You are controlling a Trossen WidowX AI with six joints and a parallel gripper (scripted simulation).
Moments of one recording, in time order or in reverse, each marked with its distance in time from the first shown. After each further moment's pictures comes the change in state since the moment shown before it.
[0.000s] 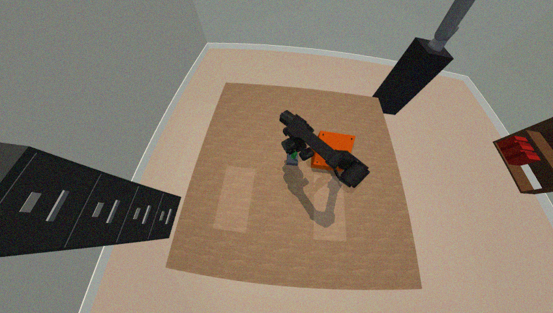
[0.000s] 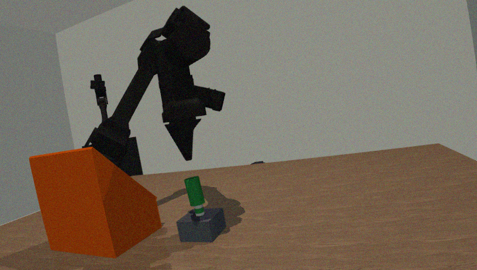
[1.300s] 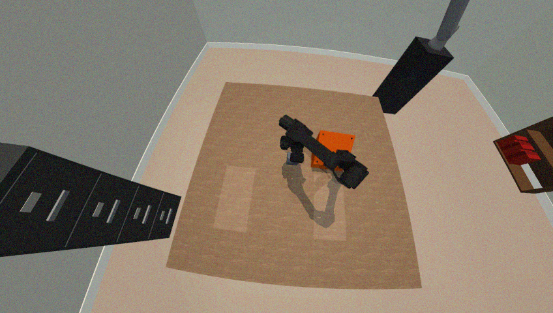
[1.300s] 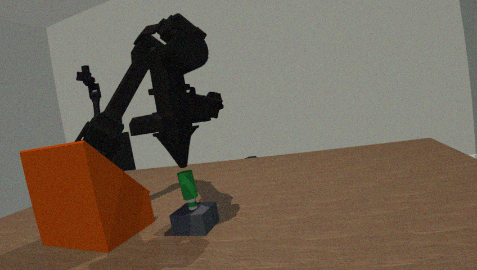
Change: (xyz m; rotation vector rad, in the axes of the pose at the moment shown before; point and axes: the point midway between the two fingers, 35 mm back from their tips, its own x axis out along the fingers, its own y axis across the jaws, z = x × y) arm 0.025 0.001 -0.001 0.609 -0.004 -0.006
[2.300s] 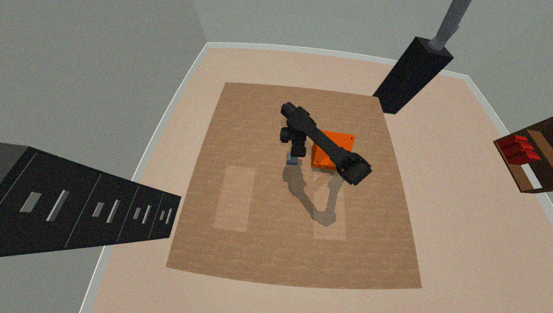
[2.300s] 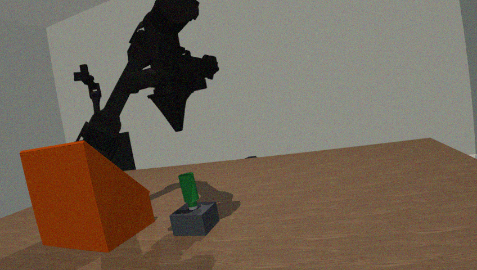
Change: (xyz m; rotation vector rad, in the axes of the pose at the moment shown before) arm -0.065 -0.001 0.004 0.003 -0.014 -0.009
